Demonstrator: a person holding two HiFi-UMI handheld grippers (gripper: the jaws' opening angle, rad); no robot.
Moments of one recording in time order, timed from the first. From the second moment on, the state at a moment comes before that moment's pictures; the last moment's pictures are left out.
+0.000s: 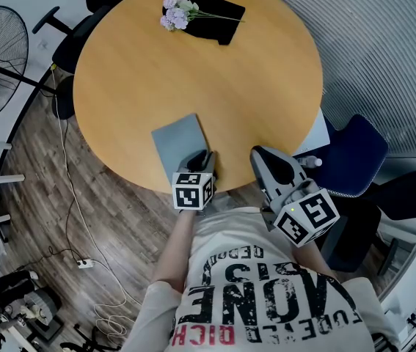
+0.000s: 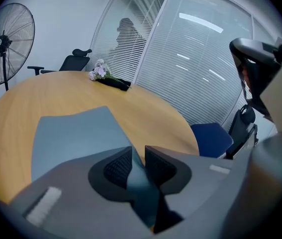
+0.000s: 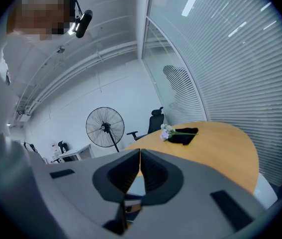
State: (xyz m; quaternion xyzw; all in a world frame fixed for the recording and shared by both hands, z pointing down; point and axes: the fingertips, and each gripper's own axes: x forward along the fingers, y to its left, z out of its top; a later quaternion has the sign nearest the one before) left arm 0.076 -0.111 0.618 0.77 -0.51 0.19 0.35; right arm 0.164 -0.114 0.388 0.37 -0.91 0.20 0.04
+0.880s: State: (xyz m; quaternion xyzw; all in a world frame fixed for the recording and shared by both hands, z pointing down) left arm 0.089 -0.103 0.615 0.79 -0.48 0.20 0.31; right arm 0.171 -0.112 0.387 0.37 -0.91 0.20 0.04
